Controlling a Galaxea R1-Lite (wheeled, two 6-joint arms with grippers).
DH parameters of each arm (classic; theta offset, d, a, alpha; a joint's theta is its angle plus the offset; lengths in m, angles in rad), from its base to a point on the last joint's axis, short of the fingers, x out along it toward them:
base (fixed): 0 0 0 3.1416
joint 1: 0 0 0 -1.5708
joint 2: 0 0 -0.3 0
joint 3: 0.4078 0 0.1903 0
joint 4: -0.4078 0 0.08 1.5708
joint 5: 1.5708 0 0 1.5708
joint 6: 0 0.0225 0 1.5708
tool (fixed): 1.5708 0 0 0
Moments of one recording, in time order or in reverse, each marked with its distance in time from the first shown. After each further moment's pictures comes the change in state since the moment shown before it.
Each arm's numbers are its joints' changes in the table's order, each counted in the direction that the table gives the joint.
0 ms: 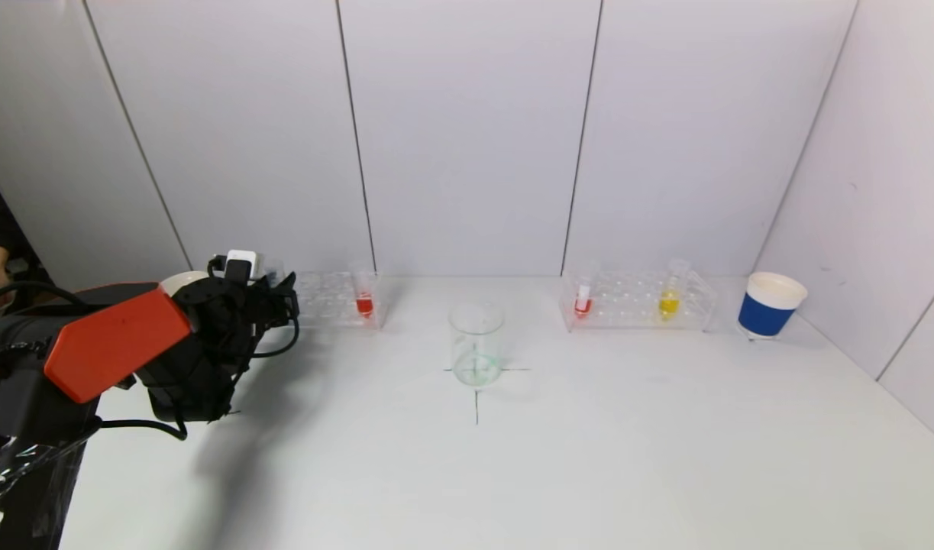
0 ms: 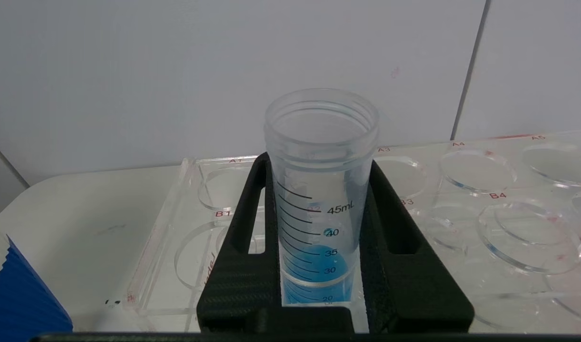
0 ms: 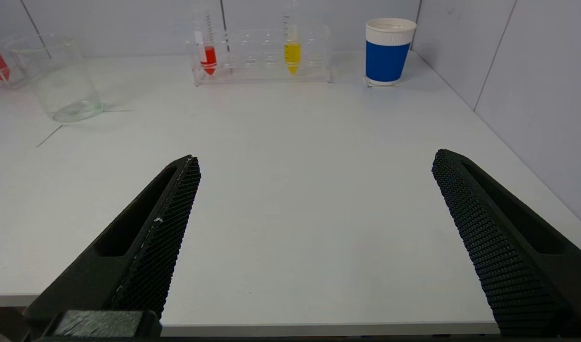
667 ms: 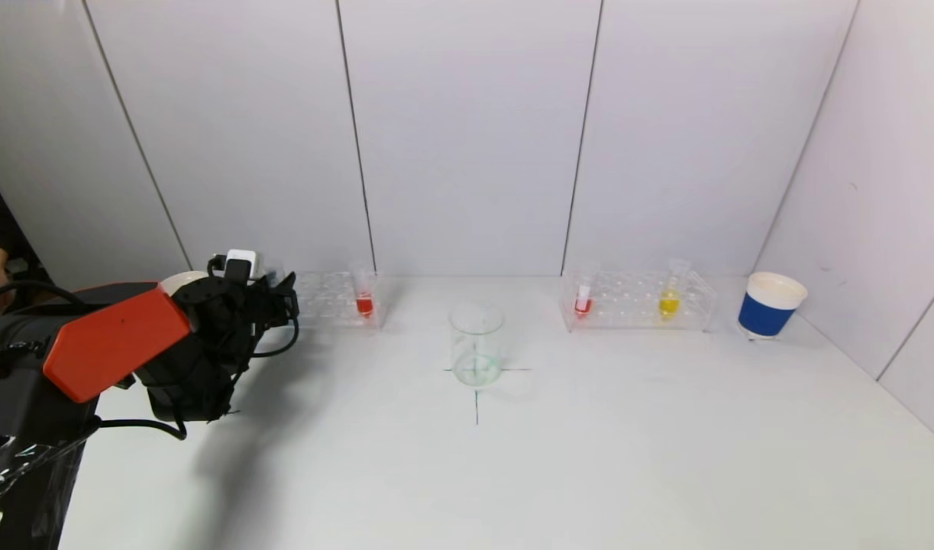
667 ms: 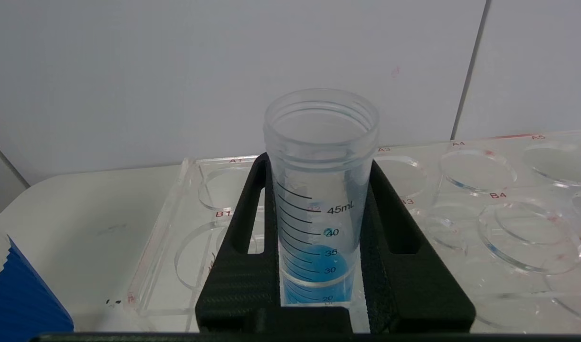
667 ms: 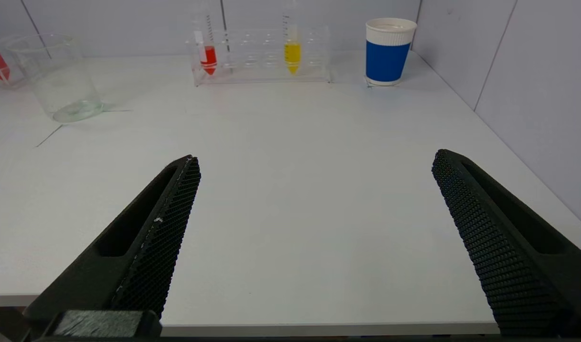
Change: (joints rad) left arm 0.000 0.007 -0.003 -0.001 0.000 0.000; right arm 0.000 0.000 0.000 0.000 0.000 0.000
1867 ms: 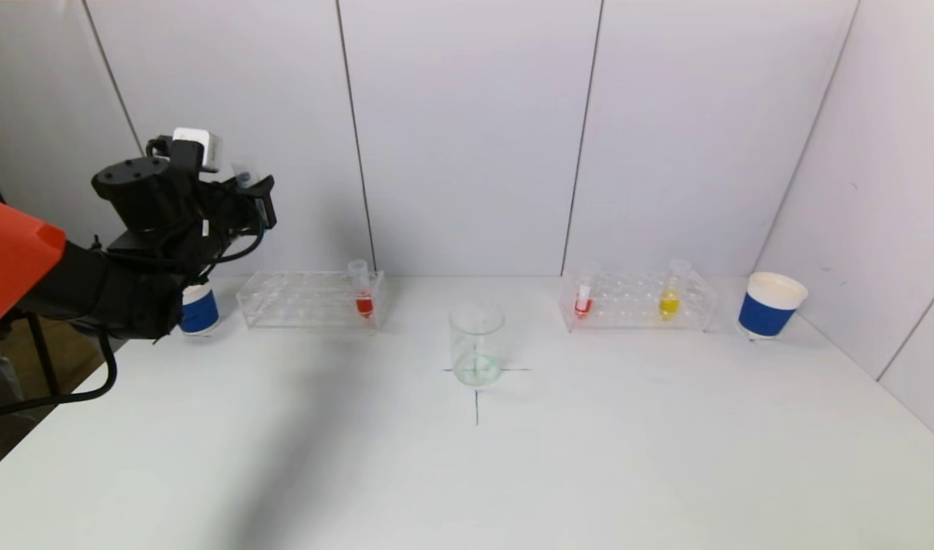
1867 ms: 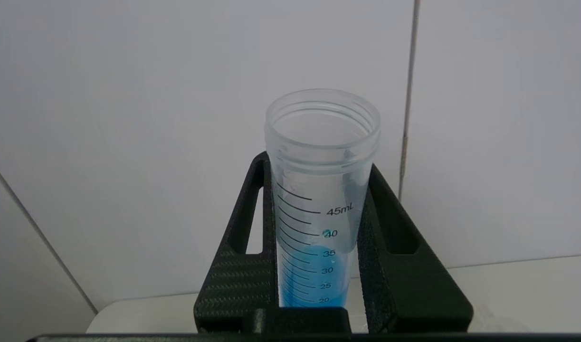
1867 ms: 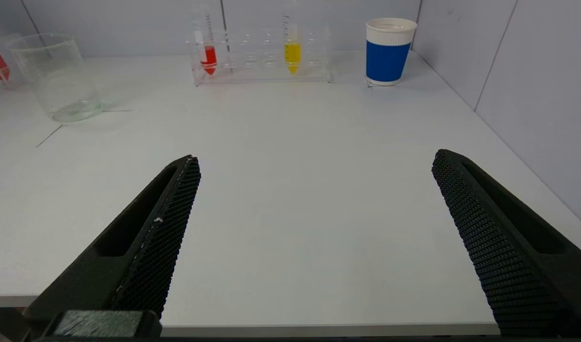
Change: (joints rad) left arm 0.044 0.439 0.076 -0.383 0.001 0.002; right arm 0.000 0.000 0.000 0.000 0.000 0.000
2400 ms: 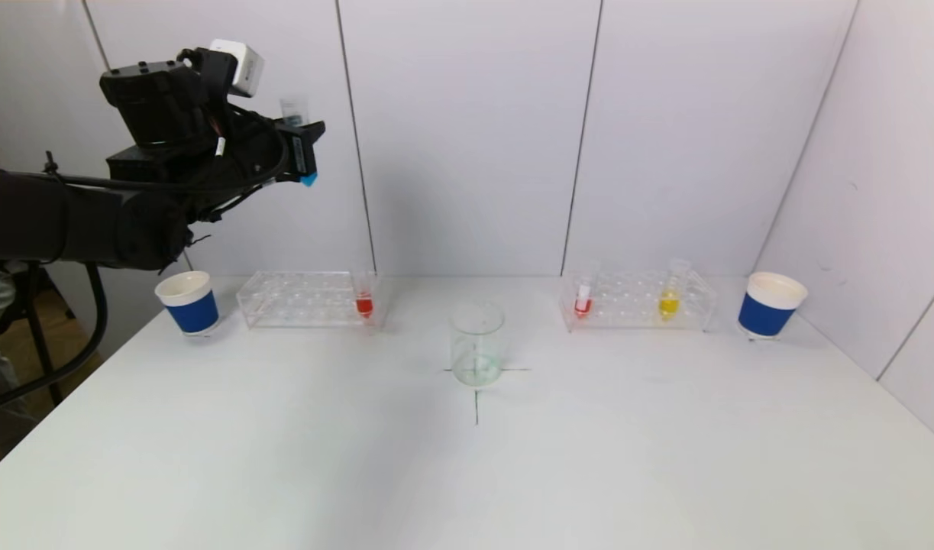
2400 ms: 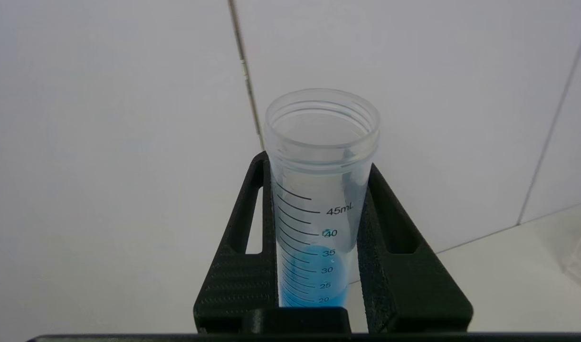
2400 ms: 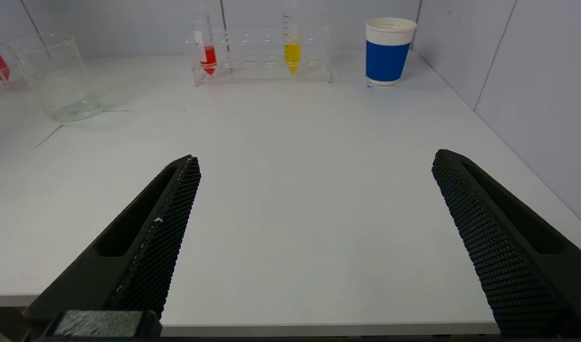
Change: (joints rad) left arm 0.143 0.112 0.252 -0.381 0.100 0.021; right arm 0.000 0.000 0.000 0.000 0.000 0.000
